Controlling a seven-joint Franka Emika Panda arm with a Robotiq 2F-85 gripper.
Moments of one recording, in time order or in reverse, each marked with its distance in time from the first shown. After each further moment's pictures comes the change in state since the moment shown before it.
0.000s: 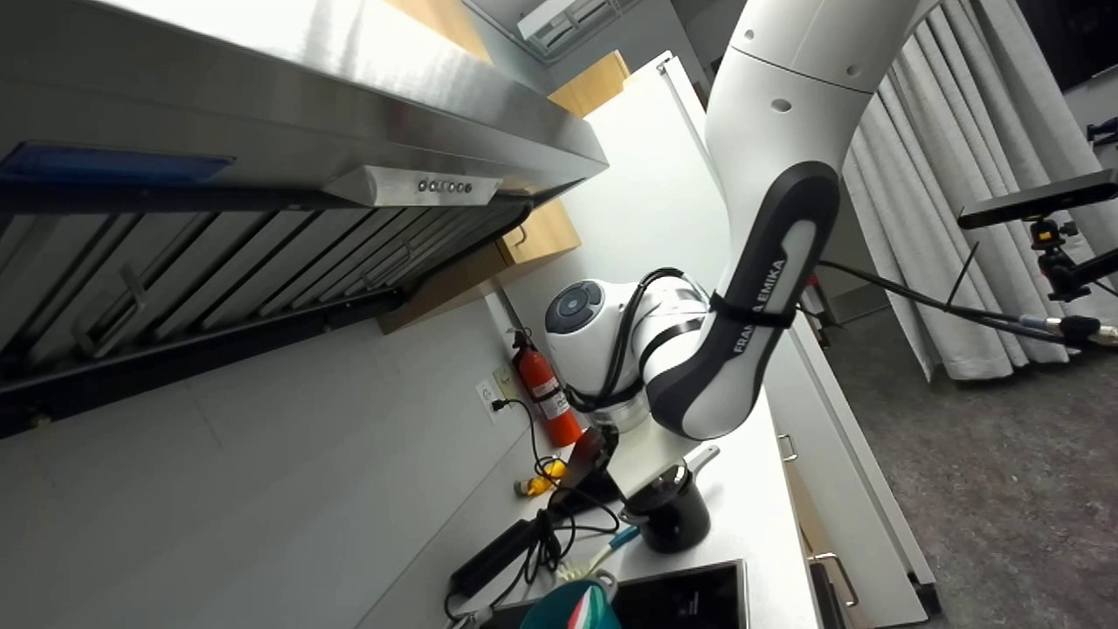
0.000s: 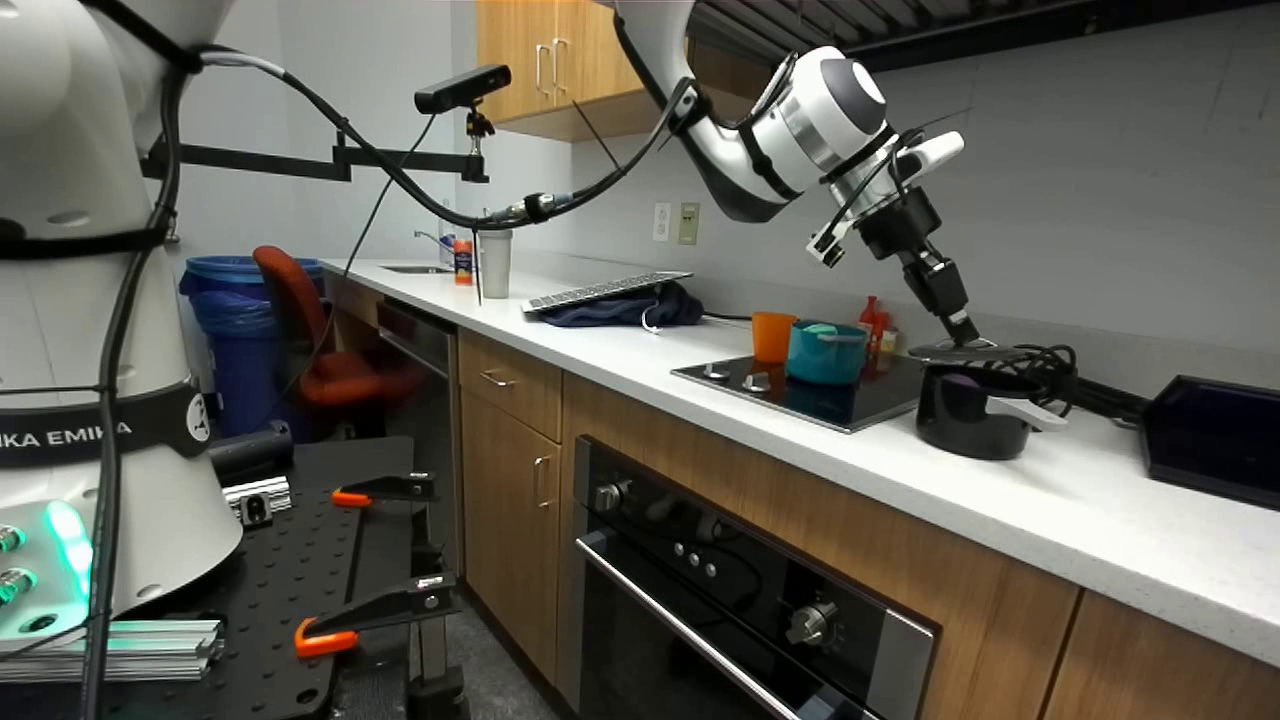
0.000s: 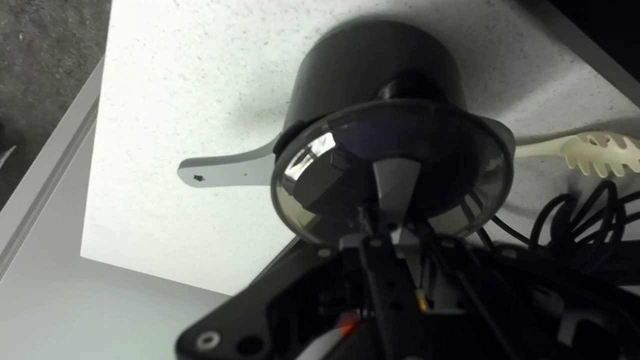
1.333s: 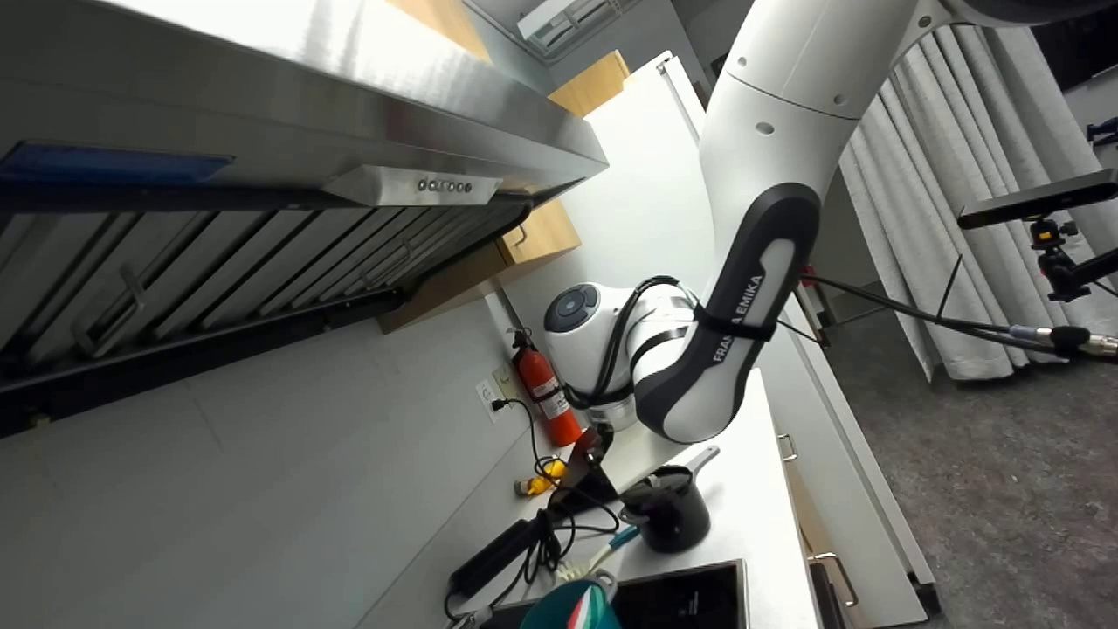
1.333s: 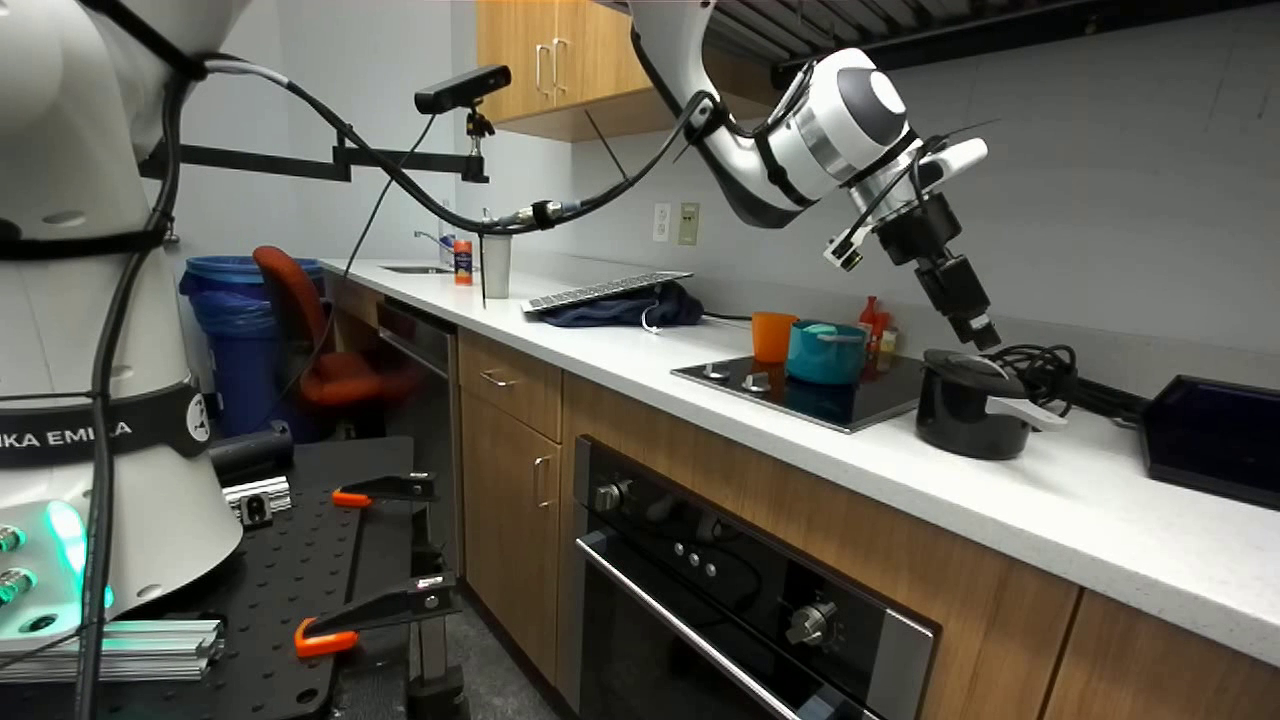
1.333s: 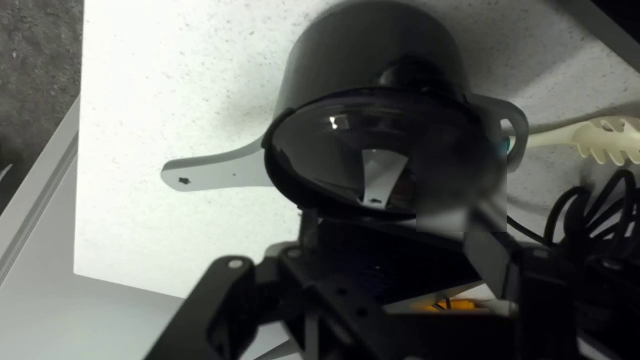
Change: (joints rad) arm -0.024 0.056 0.000 0.073 0.086 0.000 -0.051
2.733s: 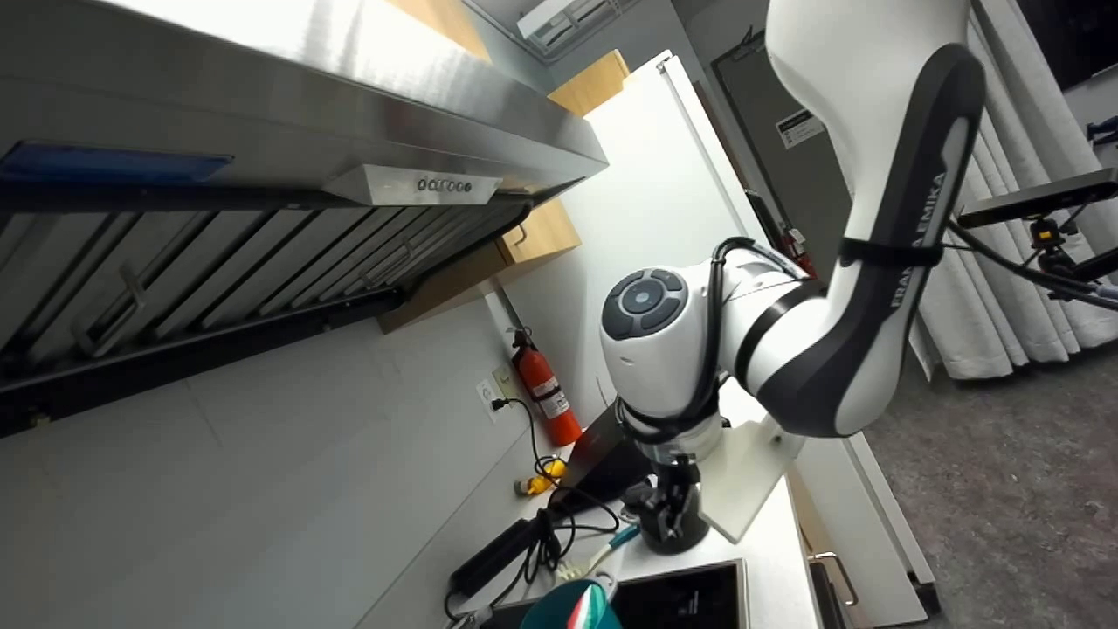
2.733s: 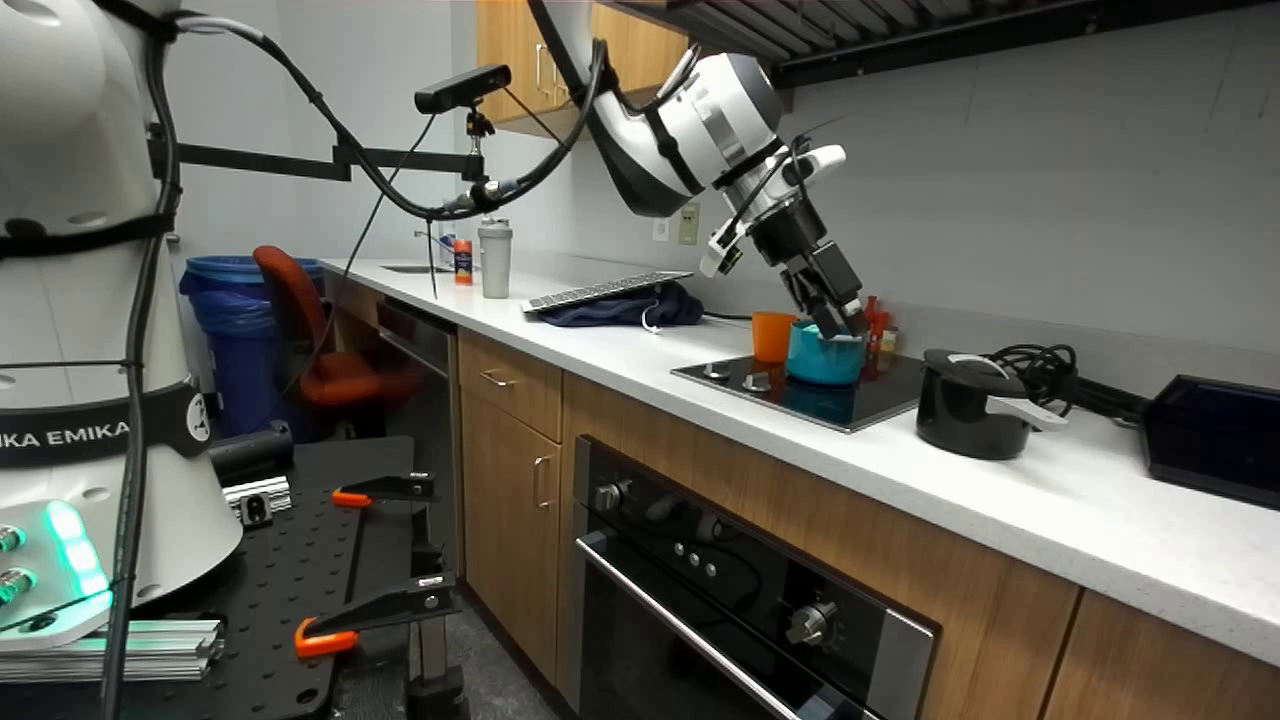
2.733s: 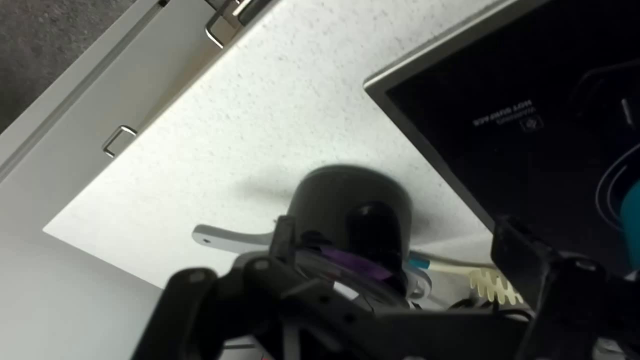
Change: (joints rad) arm 0.132 -0.305 -0.005 -0.479 -0.329 0.075 0.077
